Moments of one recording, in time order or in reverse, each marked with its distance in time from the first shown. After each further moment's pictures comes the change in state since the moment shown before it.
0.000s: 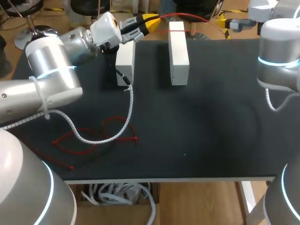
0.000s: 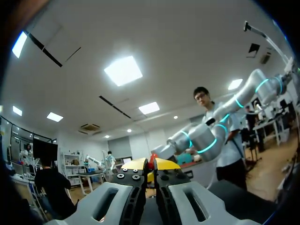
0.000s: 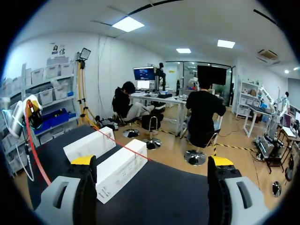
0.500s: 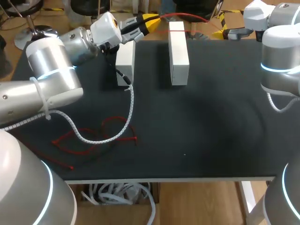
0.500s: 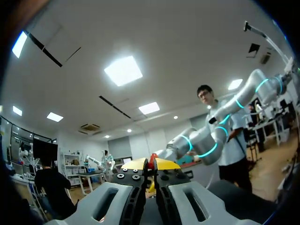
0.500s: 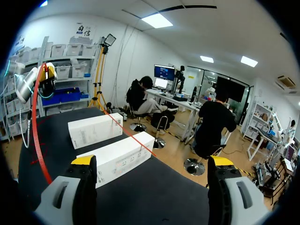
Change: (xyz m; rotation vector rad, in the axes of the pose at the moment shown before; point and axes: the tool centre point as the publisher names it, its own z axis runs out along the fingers) left arm 0.000 0.000 0.000 0.001 0.000 0.000; right arm 0.015 -0.021 0.016 0.005 0.129 -0.240
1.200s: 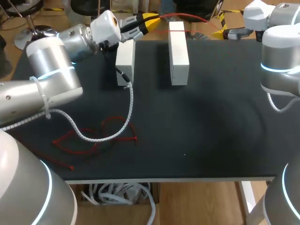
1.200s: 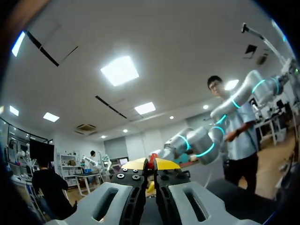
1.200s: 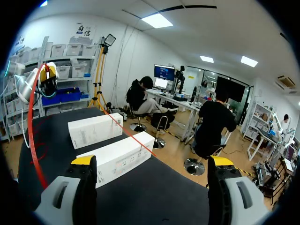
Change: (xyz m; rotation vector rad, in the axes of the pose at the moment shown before) left arm -0.002 0.001 0.000 0.002 0.033 -0.001; right arm -0.001 -0.001 0.000 0.002 -0.002 -0.005
